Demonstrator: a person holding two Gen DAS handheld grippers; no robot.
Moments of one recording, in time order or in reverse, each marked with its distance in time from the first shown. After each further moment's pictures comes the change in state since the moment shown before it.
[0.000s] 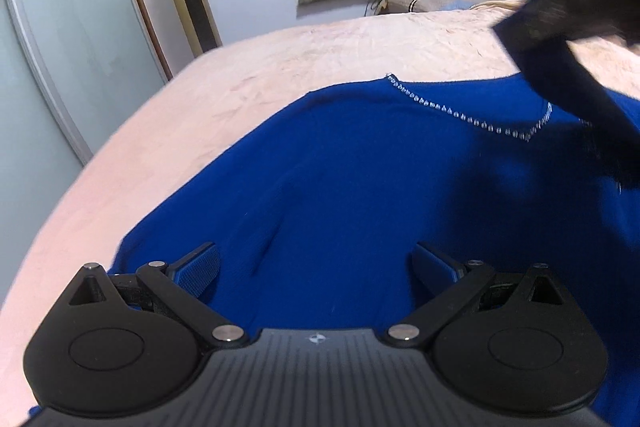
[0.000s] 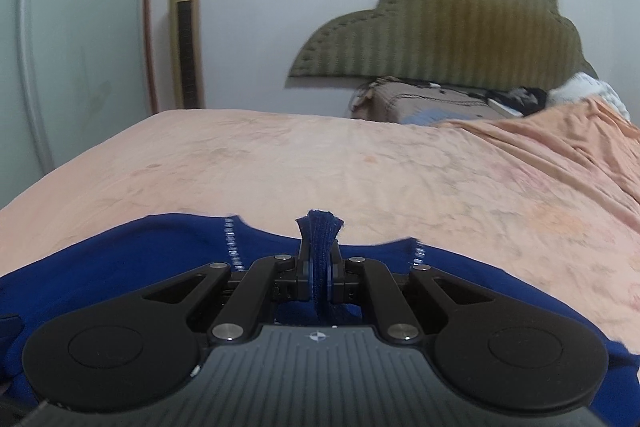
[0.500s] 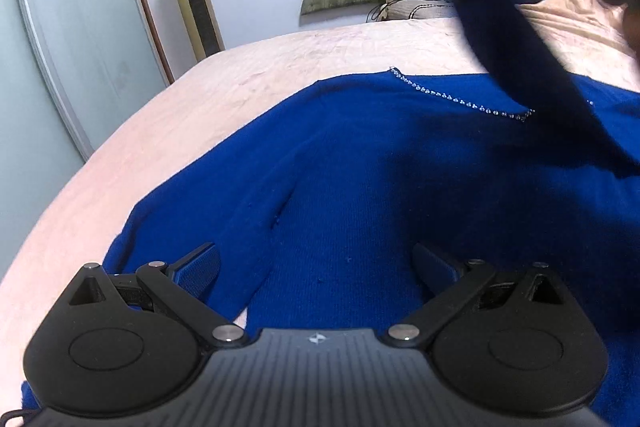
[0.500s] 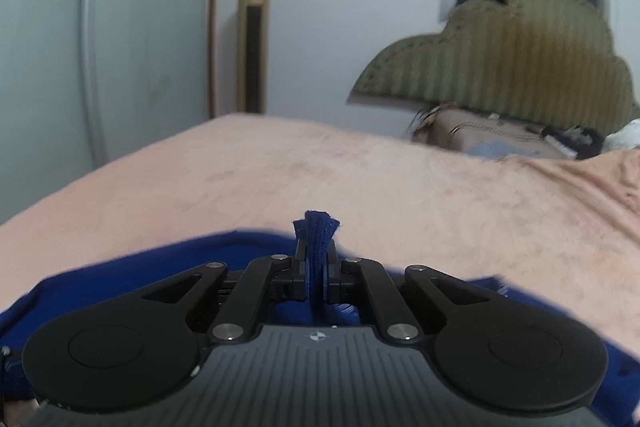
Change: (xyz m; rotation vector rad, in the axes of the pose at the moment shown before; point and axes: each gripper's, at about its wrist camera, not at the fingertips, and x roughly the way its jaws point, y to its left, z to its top) left arm -0.005 0.013 -0.023 -0.030 -0.035 -0.023; right arm -0.010 0.049 0.020 -0.090 -0.056 0.112
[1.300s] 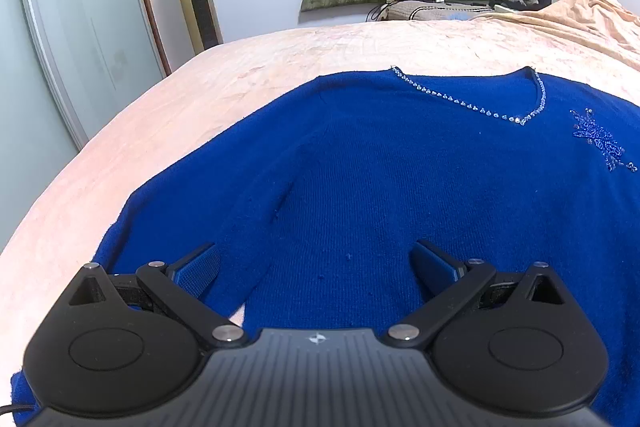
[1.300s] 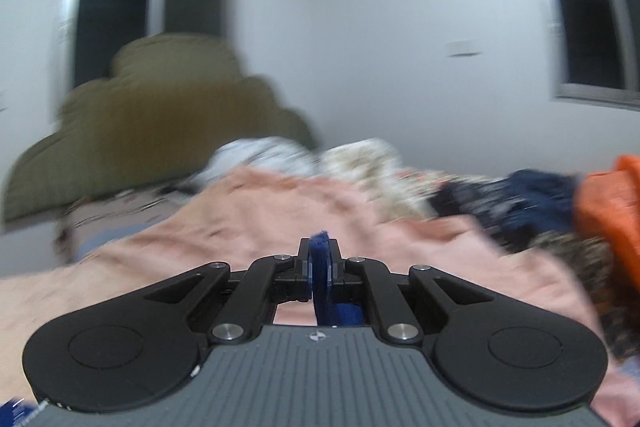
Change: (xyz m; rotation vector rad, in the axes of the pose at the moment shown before) left arm 0.001 0.003 -0.003 -0.029 0.007 -0.023; right arm -0.157 -0.333 -0.034 0.393 -0.201 -0.867
